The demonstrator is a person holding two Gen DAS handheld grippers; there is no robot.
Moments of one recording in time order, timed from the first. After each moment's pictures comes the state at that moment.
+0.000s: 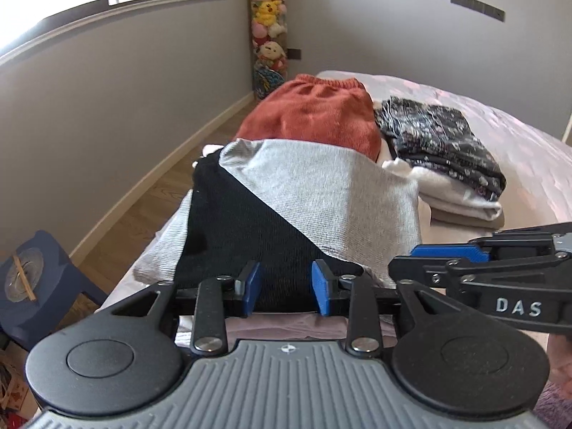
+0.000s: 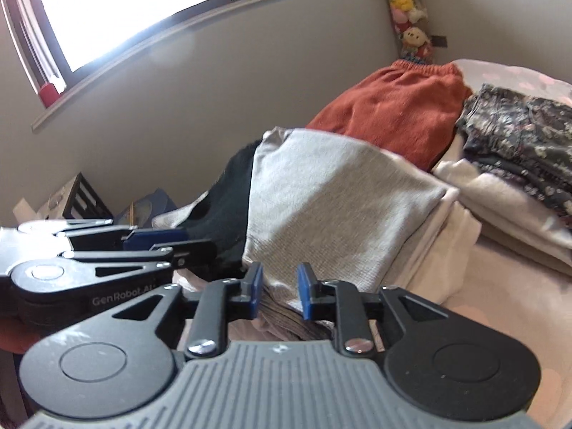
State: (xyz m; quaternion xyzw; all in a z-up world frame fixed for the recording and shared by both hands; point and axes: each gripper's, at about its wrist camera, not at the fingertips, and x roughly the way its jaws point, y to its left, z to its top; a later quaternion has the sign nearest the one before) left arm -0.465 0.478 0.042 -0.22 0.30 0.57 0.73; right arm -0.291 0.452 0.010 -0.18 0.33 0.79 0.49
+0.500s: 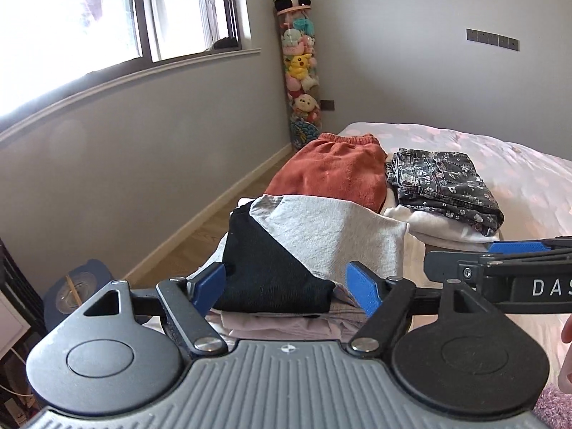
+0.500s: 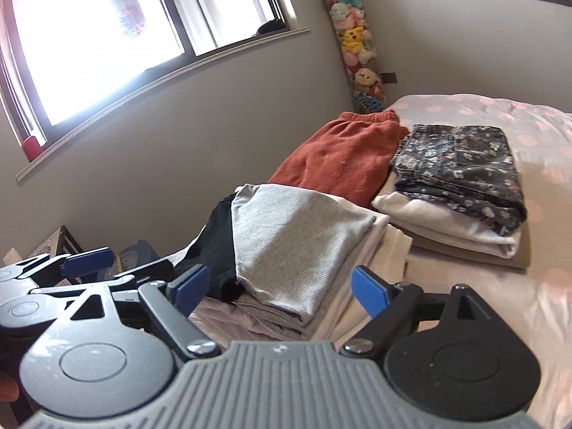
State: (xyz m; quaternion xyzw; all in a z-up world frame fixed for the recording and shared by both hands) left arm -0.434 0.400 0.091 -0.14 0.26 0.64 0.70; right arm -0.257 0.382 0.060 -0.12 0.31 0.76 0.57
